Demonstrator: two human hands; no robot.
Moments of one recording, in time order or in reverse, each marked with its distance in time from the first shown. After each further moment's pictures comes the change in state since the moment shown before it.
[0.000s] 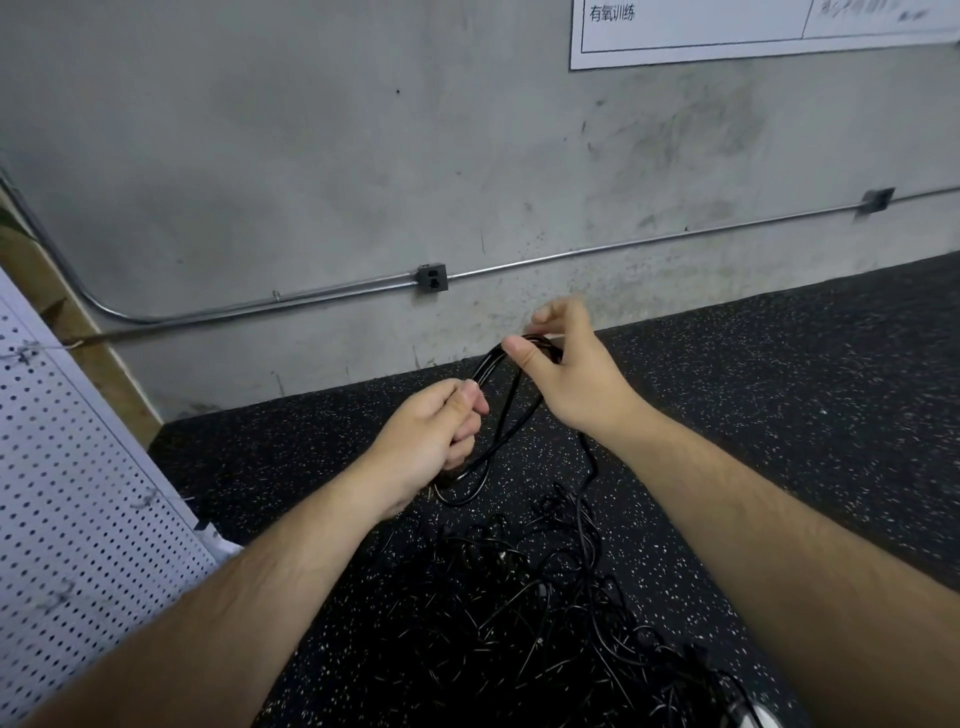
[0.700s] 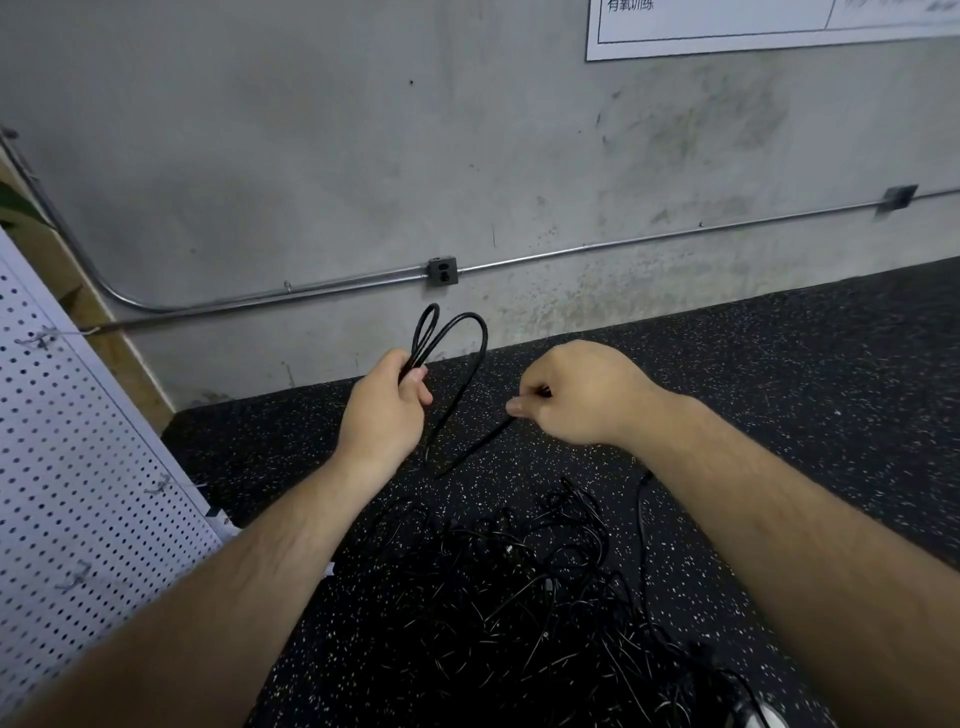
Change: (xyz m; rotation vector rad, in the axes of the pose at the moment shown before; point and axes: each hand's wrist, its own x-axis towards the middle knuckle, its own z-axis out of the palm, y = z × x) left_hand 0.014 -0.014 -0.036 0.531 0.464 0.019; right_hand -0.007 -0.034 -0.011 -0.774 -0.454 -0.091
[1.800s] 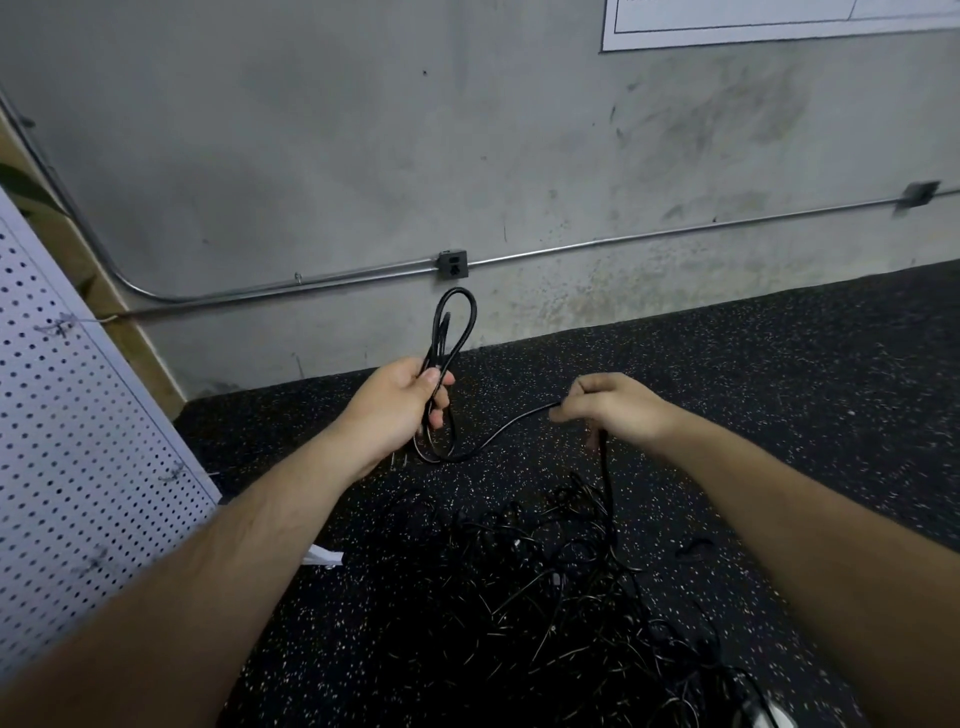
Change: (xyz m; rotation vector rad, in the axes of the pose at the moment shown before) left_hand -0.003 0.008 -0.021 -0.228 -0.268 -0.179; right_hand 0.008 0.055 0.053 0.843 -0.134 0.288
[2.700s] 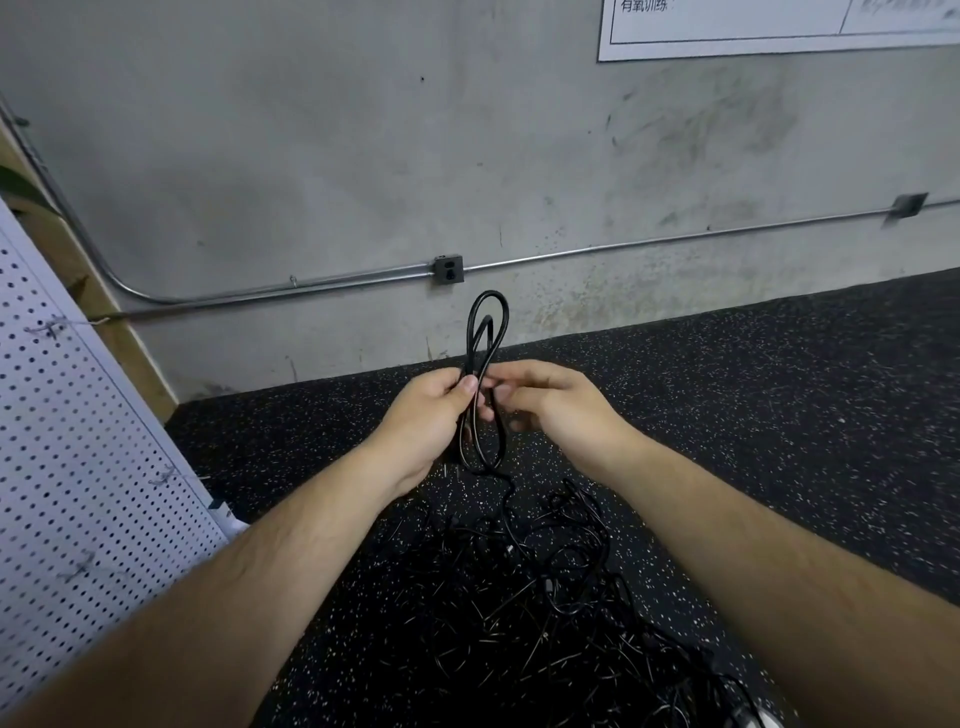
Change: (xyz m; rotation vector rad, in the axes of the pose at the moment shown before) left_hand -0.003 0.005 0.039 -0.288 -0.055 0.032; right_hand -0.005 -0.038 0.051 0.521 0.108 -0.182
